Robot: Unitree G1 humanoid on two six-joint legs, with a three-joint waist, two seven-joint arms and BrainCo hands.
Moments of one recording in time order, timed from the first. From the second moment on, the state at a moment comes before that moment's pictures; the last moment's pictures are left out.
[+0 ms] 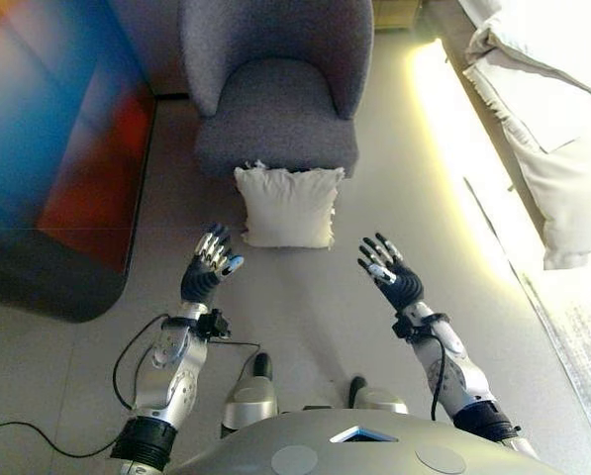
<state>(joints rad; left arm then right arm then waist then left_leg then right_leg) 0.19 0.35 -0.20 0.06 -0.66 -0.20 -0.13 0.12 -0.24 0.23 0.19 0.84 -0.08 0.31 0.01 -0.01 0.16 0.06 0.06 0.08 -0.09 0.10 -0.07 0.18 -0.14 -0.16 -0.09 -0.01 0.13</state>
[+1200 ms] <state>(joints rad) 0.29 0.13 -0.23 0.07 -1.45 0.09 -0.69 0.20 -0.13 0.25 0.16 1.44 0.18 0.78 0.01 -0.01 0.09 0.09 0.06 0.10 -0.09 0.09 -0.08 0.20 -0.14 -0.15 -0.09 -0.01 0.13</state>
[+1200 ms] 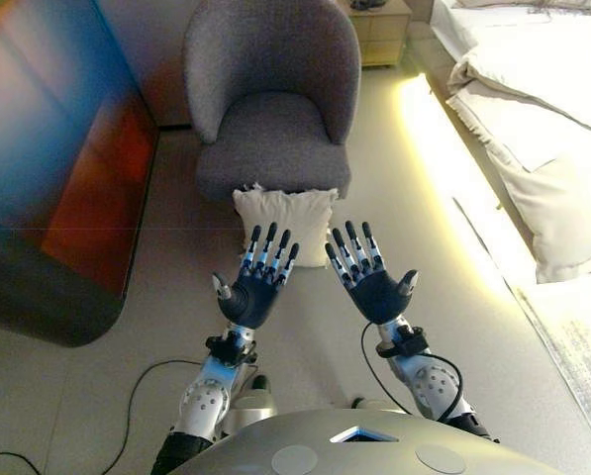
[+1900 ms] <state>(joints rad) 0.21 0.30 -0.13 0.37 -0.56 -0.25 0.07 0.15 -0.27 0.21 0.42 0.61 -0.12 0.08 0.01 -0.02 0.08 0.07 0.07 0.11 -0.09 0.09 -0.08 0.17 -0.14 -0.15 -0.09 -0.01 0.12</state>
